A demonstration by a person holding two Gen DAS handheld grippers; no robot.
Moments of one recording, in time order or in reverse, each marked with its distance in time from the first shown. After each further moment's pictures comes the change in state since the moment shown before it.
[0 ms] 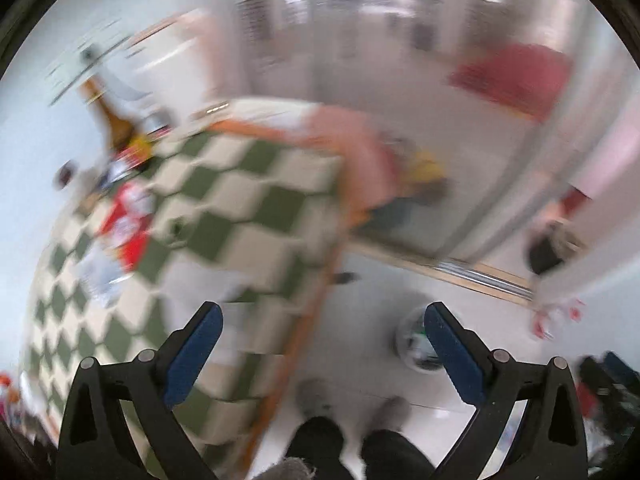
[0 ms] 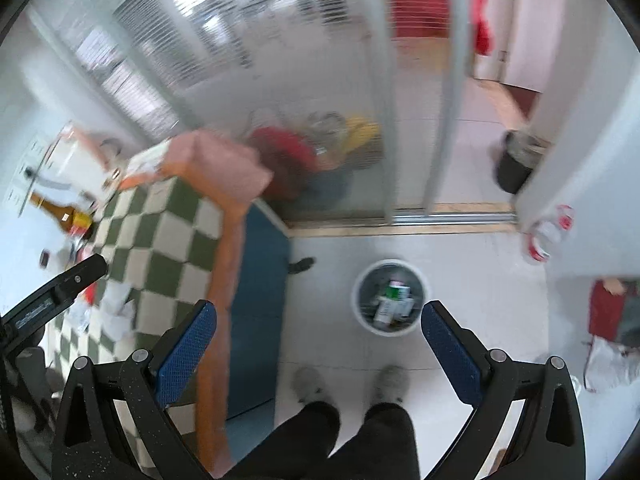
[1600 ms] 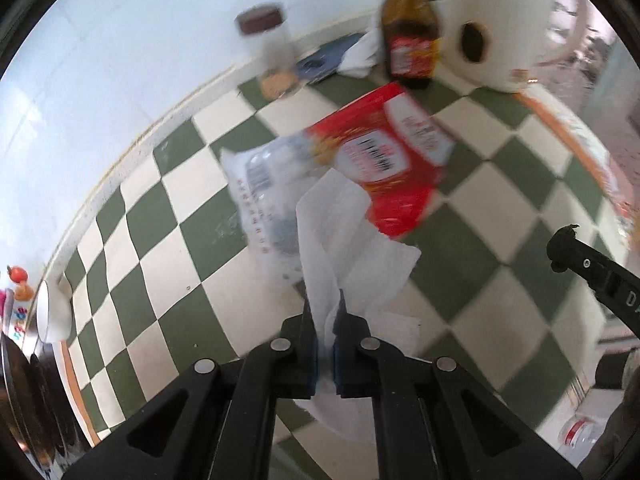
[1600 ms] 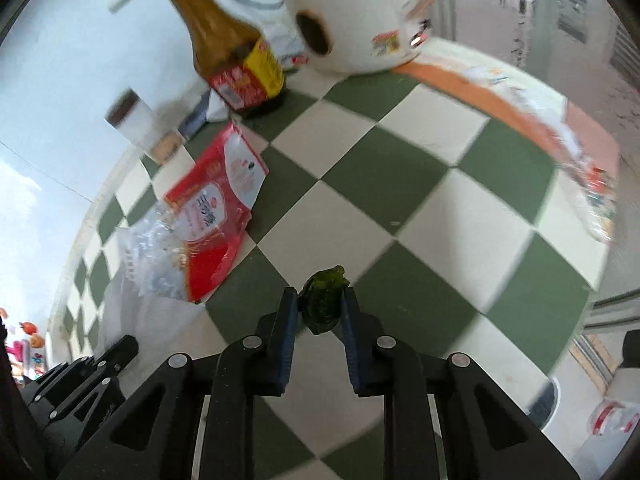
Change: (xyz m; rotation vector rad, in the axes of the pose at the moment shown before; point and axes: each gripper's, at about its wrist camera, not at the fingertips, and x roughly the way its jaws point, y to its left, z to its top) left arm 0.108 0.263 -0.024 -0.404 0.110 0.267; right arm 0.247 0.435 0.012 -0.569 0.186 0.327
